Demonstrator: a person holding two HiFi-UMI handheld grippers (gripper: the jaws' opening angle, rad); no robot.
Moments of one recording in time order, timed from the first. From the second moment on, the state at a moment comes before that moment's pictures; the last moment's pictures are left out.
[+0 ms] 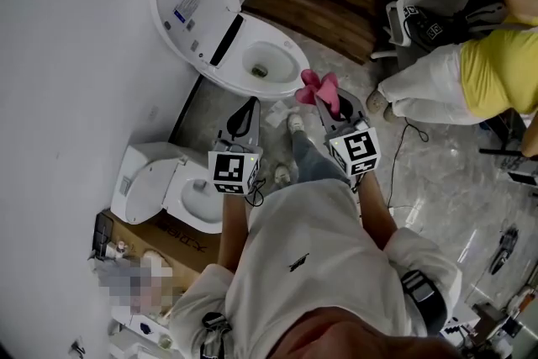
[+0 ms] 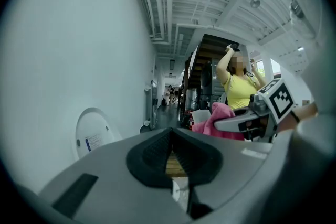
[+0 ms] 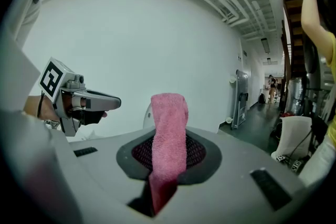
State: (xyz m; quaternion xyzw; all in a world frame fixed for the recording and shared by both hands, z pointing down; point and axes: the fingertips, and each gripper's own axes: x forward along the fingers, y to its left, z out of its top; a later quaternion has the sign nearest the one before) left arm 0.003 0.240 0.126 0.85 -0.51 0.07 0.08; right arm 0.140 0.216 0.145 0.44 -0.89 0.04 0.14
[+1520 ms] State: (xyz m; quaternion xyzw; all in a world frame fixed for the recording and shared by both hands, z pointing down) left arm -0.117 0.034 0.534 0.72 -0.62 0.16 0.26; right arm -0.050 -0.014 0.586 0.17 -0.92 0.16 0.31
